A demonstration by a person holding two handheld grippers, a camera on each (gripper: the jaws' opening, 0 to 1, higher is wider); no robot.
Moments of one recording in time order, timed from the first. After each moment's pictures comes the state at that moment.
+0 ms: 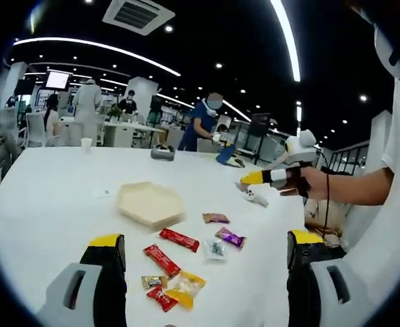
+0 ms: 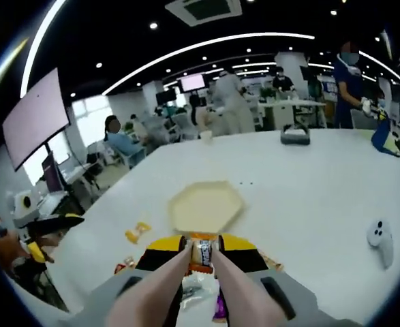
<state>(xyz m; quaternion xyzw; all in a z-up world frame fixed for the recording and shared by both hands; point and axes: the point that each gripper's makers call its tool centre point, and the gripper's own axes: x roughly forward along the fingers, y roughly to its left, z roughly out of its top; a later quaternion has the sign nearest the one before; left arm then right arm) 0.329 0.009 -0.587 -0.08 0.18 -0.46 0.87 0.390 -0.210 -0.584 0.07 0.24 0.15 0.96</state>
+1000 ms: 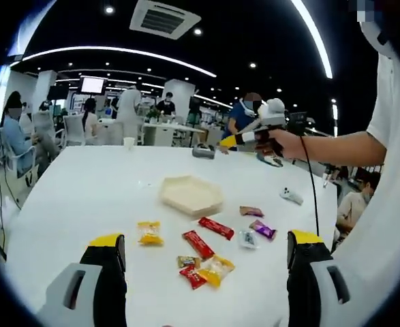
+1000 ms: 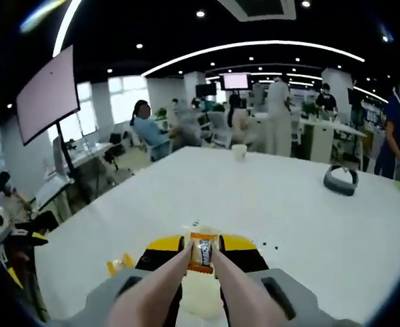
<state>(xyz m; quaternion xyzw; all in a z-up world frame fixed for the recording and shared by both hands) 0.323 0.057 -0.602 -0.04 0.20 -0.34 0.92 0.562 -0.168 -0.554 -0.01 0.22 0.25 0.94</state>
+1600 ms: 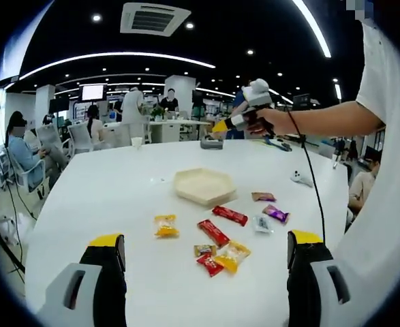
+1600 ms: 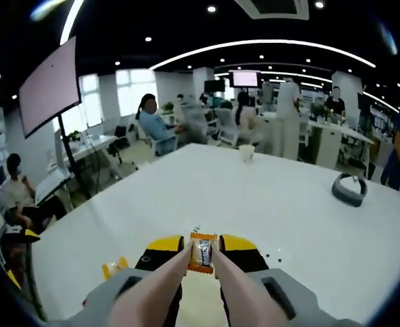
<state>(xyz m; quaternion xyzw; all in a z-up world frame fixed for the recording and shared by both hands) 0.320 0.075 -0.608 0.01 0.20 -0.32 0.93 0.580 -0.154 -0.555 -0.03 0.23 0.27 0.93</state>
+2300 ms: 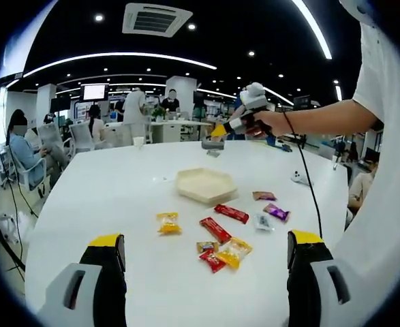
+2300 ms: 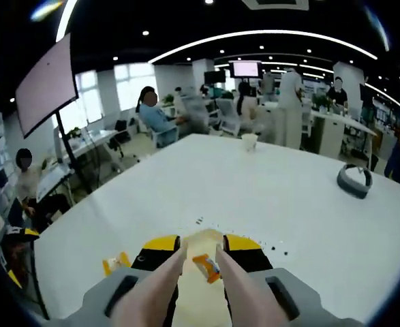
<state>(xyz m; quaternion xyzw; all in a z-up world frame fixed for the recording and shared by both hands) 0.317 0.086 -0.611 0.00 0.20 -0.32 0.93 0.591 -0.151 -0.582 -0.04 0.26 0.28 0.92</state>
